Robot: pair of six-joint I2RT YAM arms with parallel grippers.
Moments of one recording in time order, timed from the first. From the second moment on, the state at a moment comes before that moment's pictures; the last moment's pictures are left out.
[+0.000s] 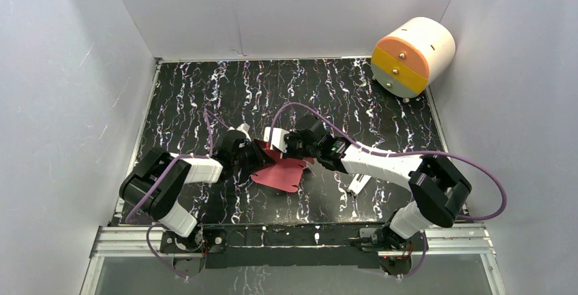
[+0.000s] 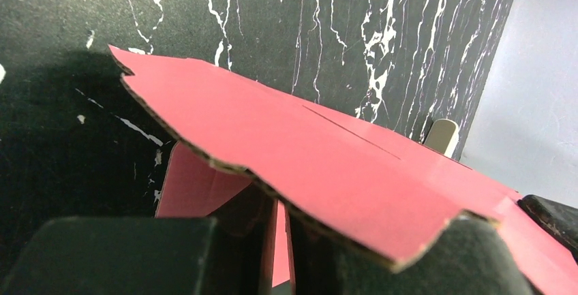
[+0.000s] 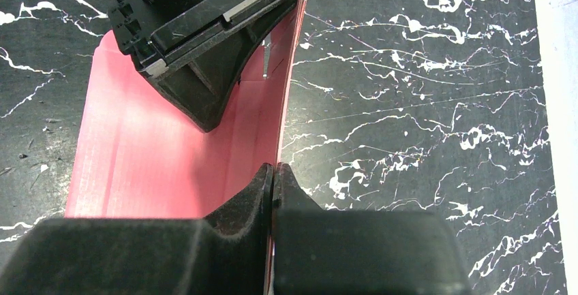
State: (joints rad) left arm -0.51 1.56 0.47 0.38 0.27 -0.96; right arm 0.94 1.50 0.90 0.02 -0.18 -0.63
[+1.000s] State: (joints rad) left arm -0.24 1.21 0.63 -0.12 0.21 -0.80; right arm 0.84 1.57 0.90 0.09 -0.24 -0.75
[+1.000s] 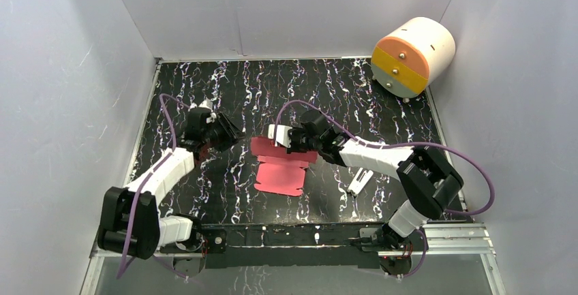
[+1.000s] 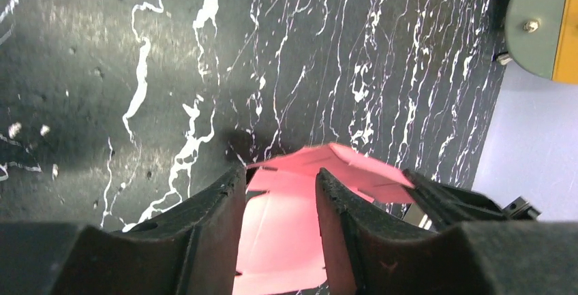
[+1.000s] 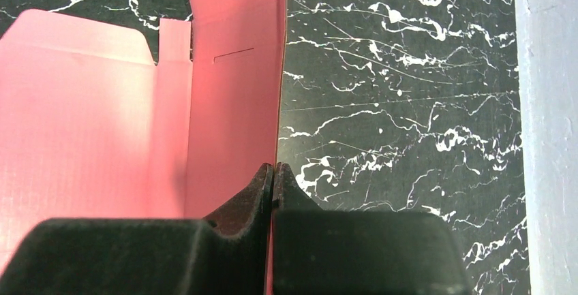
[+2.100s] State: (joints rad) left arm -0.25 1.49 0.83 -0.22 0.43 -0.67; right arm 0.84 1.62 0.92 0.10 -0.29 -0.82
